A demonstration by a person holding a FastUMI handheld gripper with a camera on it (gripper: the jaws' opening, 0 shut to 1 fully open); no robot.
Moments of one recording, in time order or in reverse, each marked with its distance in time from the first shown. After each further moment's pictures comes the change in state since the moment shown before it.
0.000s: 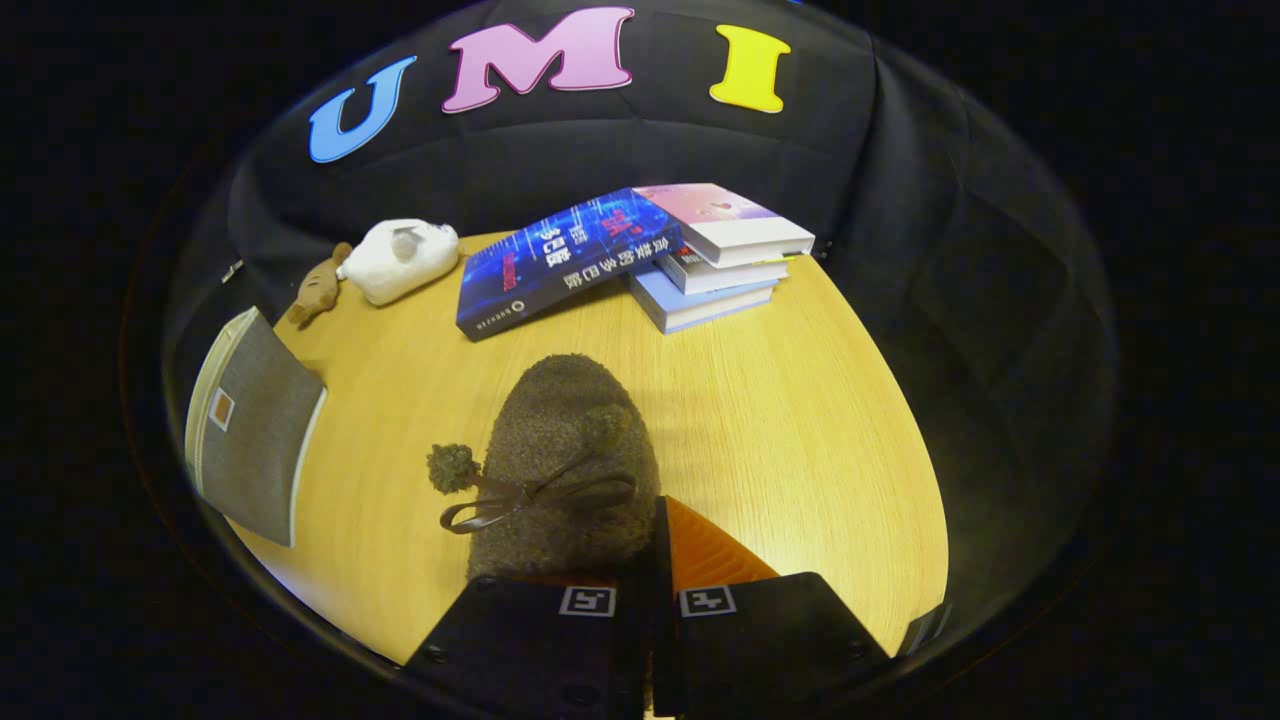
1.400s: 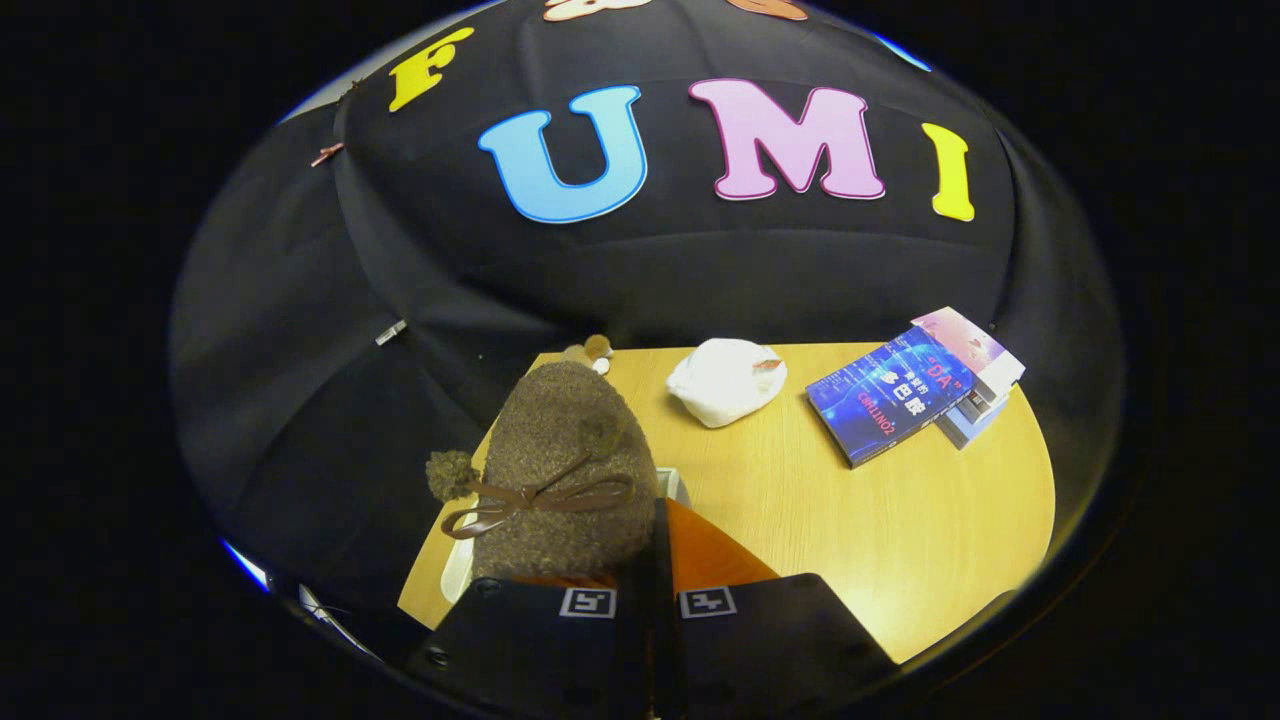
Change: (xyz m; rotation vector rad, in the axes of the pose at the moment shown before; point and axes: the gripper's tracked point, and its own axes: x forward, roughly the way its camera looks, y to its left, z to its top) arm -0.119 0.412 0.129 0.000 -0.121 0.325
